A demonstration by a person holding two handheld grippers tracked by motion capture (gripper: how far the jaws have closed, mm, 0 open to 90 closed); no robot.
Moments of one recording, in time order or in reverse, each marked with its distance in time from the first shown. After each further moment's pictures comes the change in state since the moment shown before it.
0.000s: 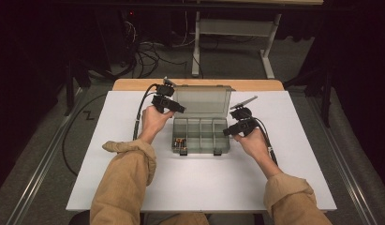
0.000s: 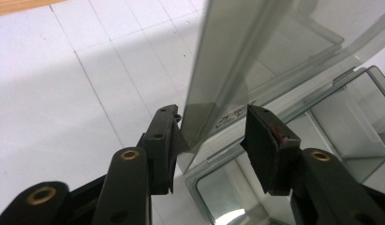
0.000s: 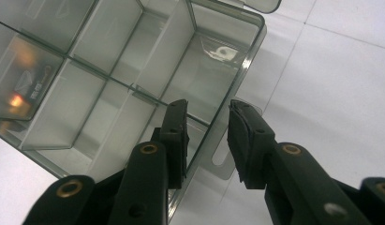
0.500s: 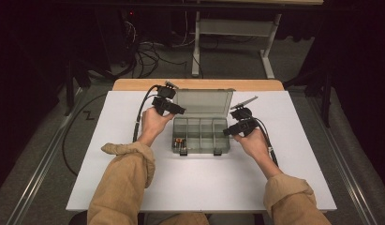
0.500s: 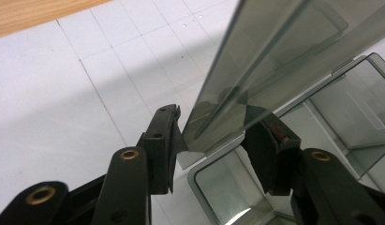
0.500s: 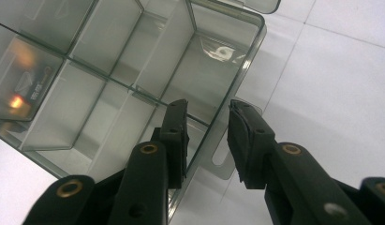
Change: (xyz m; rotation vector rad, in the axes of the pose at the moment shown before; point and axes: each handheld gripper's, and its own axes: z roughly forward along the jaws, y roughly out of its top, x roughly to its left) left arm -0.005 -0.008 -0.006 -0.035 0.000 0.072; right arm -0.001 -0.001 0.000 -0.004 0.003 0.001
